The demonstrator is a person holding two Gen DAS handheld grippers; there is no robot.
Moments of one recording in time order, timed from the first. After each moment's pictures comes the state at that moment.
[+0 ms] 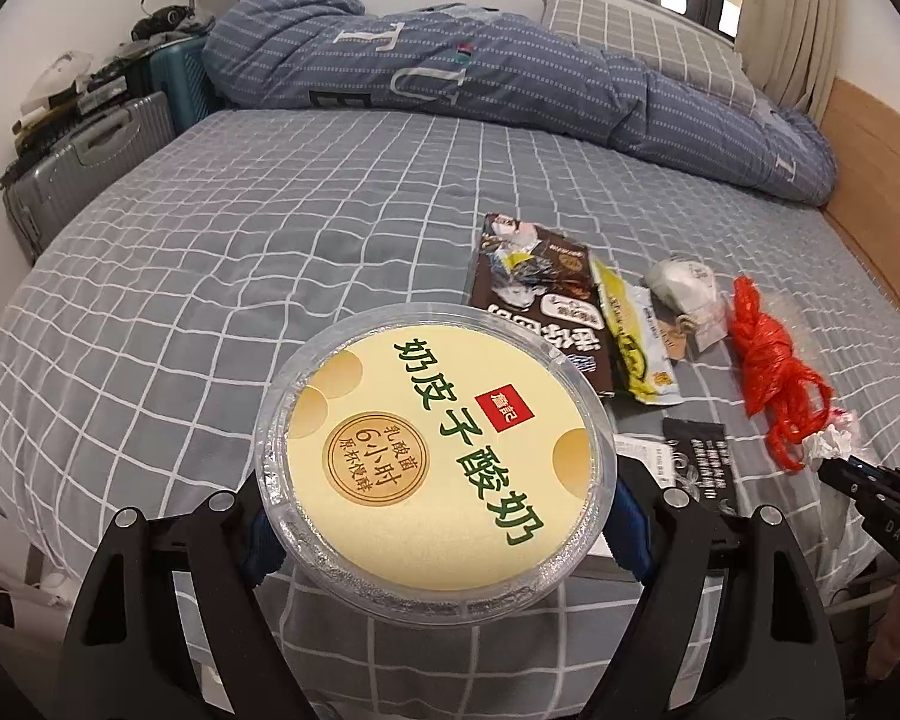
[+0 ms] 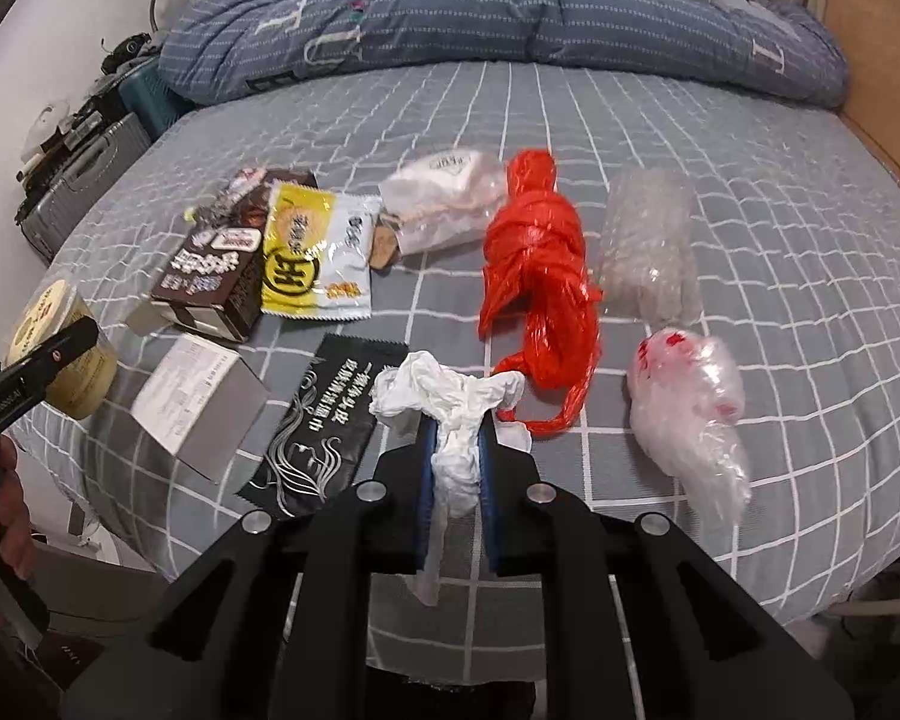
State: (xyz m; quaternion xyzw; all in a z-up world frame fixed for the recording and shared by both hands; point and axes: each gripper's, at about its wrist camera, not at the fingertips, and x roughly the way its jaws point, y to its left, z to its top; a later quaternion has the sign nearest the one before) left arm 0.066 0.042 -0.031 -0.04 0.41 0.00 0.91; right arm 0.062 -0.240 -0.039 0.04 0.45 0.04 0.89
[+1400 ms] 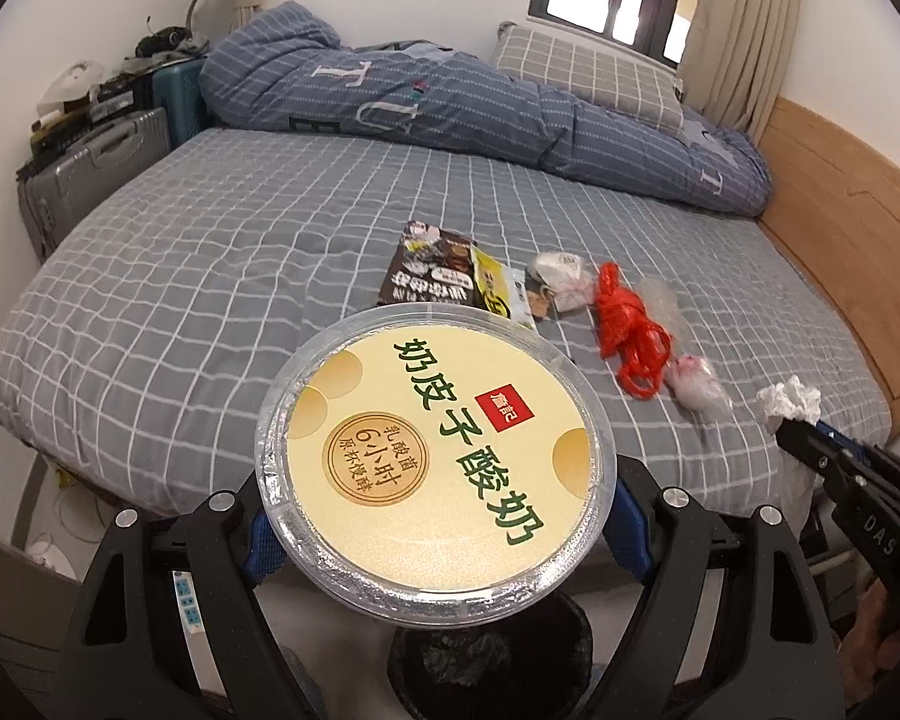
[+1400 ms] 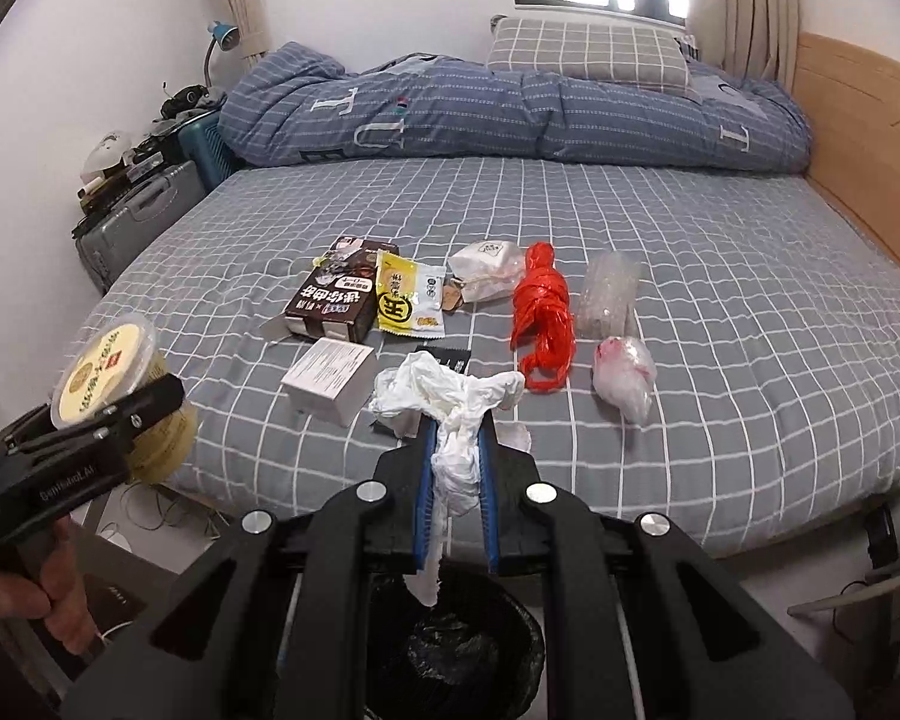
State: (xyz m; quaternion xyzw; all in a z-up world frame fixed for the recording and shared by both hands) left arm -0.082 0.001 0.038 -0.05 0.39 -0.04 0.92; right arm -0.092 -0.211 0.060 0.02 0.37 0.05 0.93
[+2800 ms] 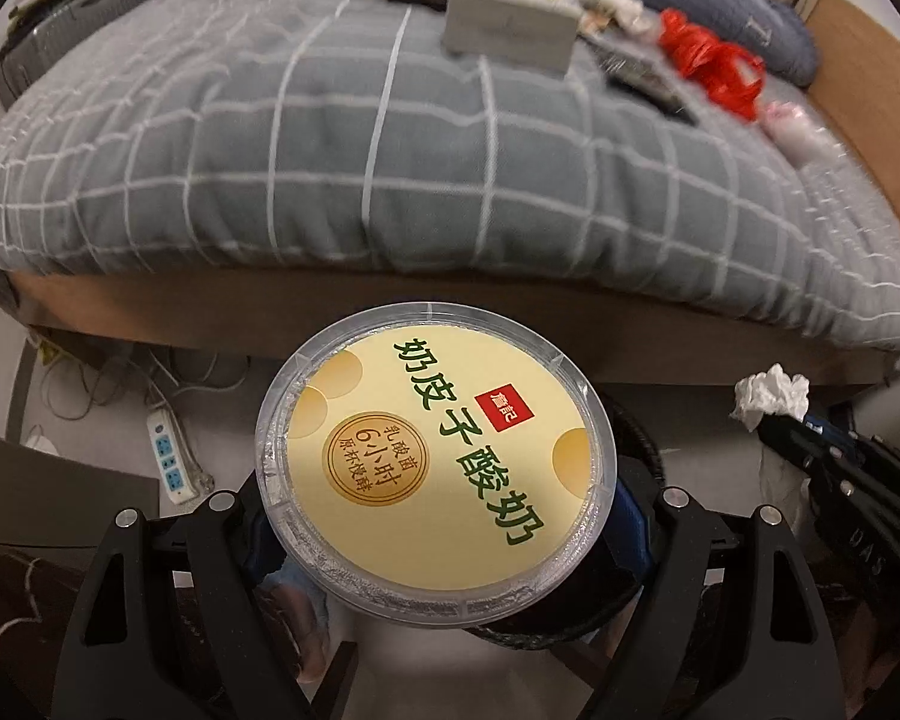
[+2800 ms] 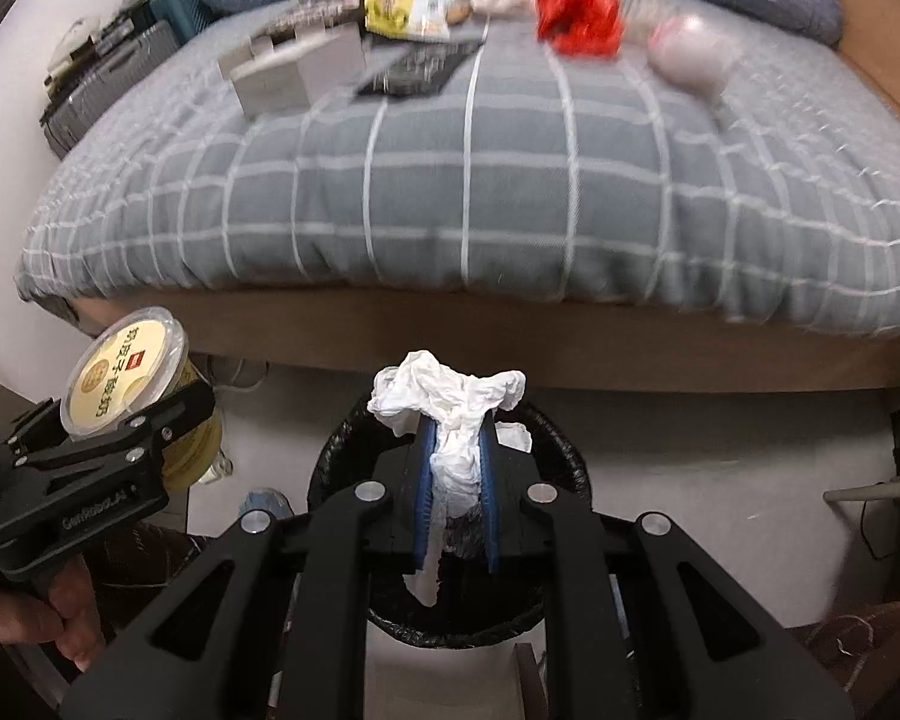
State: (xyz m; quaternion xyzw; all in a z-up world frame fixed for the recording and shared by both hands) left arm -0.120 0.002 -0.157 -0.04 0.55 -0.03 0.83; right arm -0.117 -0.189 -0.142 0.03 0.53 0.05 0.85
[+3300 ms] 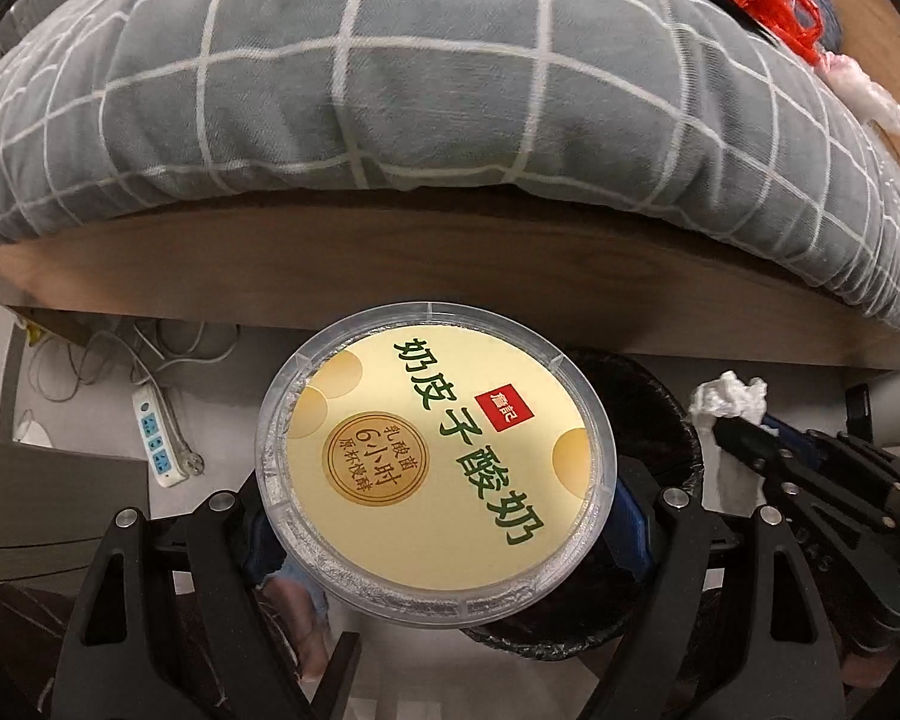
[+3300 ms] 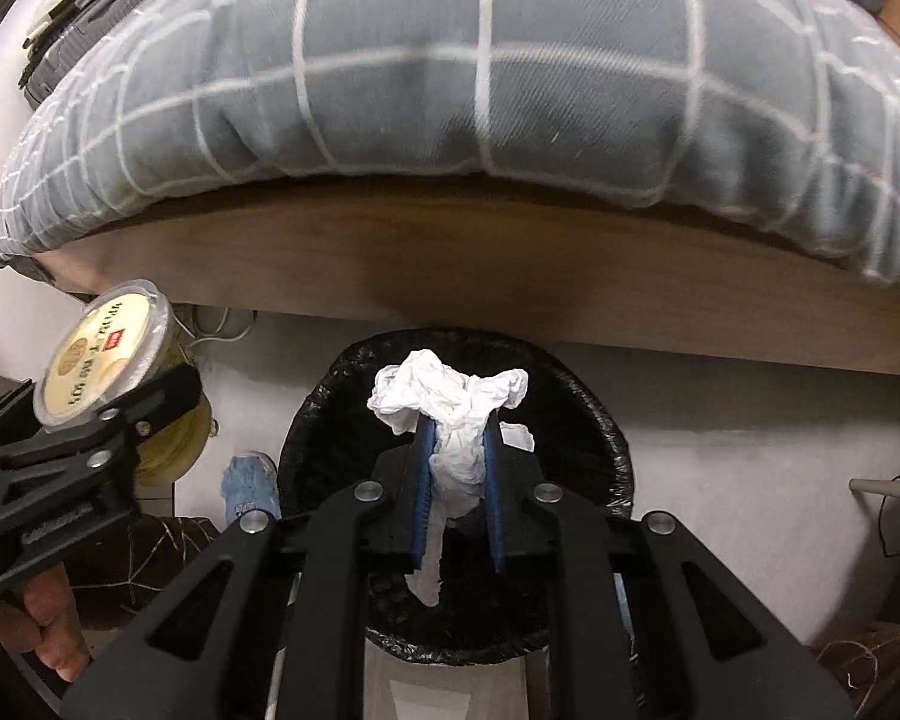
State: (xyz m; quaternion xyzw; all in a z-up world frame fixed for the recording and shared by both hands) left arm -0.100 0.002 -0.209 -0.04 0.59 -0.02 0.81; right arm -0.081 -0.180 -0.218 0.02 0.59 0.07 0.81
